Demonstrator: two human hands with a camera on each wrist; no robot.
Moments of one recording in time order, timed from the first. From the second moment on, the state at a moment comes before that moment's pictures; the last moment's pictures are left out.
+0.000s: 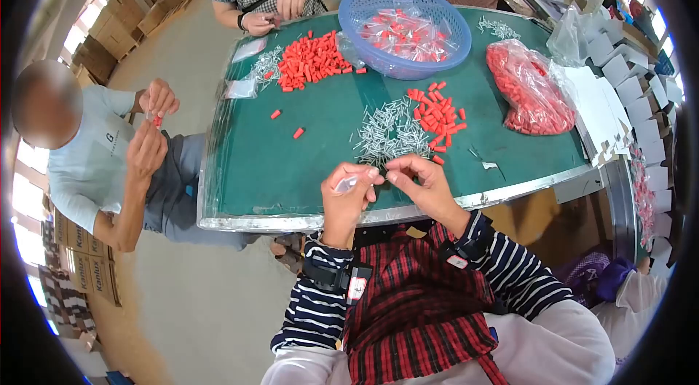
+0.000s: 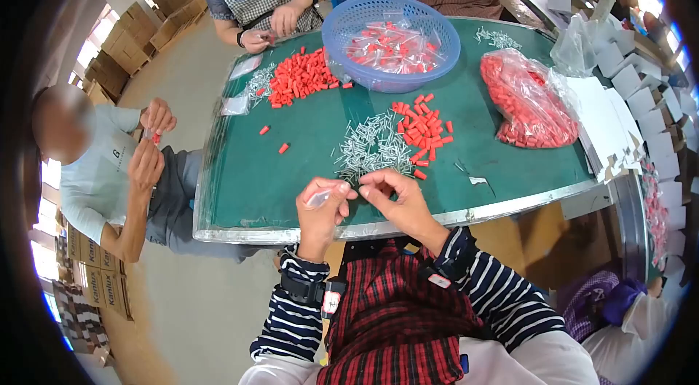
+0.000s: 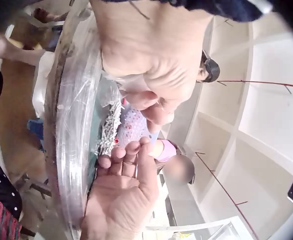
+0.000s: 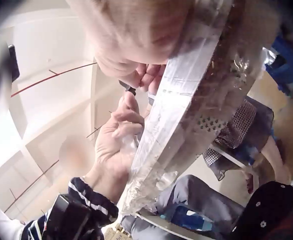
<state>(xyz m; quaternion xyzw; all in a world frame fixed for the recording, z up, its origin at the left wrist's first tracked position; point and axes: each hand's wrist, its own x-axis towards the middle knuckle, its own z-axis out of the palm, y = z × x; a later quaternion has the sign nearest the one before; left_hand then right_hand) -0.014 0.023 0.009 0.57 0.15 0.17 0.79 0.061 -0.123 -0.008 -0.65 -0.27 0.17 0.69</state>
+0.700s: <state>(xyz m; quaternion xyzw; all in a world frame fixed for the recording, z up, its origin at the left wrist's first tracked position) 0.015 -0.001 -0.035 0.90 0.00 0.29 0.33 0.085 -0.131 -0.043 -0.71 -0.35 0.07 0.61</state>
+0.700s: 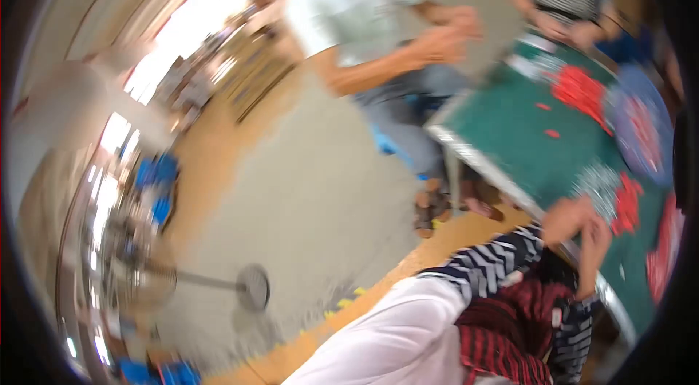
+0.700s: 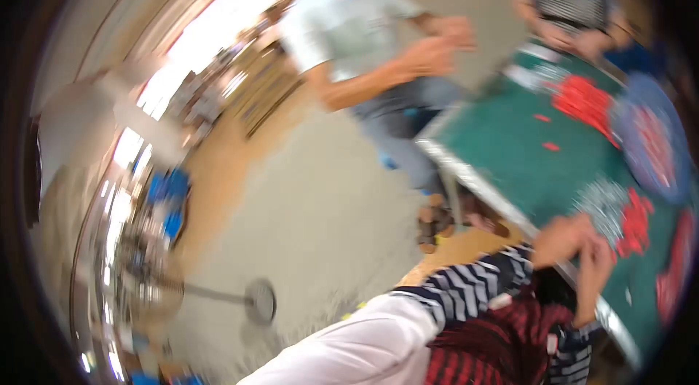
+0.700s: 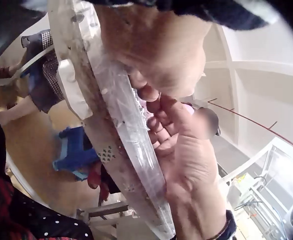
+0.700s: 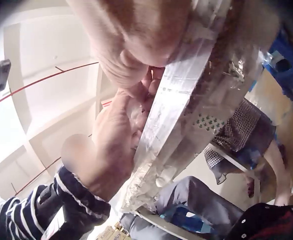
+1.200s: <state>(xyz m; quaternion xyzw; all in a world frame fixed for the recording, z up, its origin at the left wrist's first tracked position) 0.010 0.012 -0.021 0.73 0.01 0.37 0.57 0.090 -0.132 -0.033 -0.71 -0.29 0.11 0.63</state>
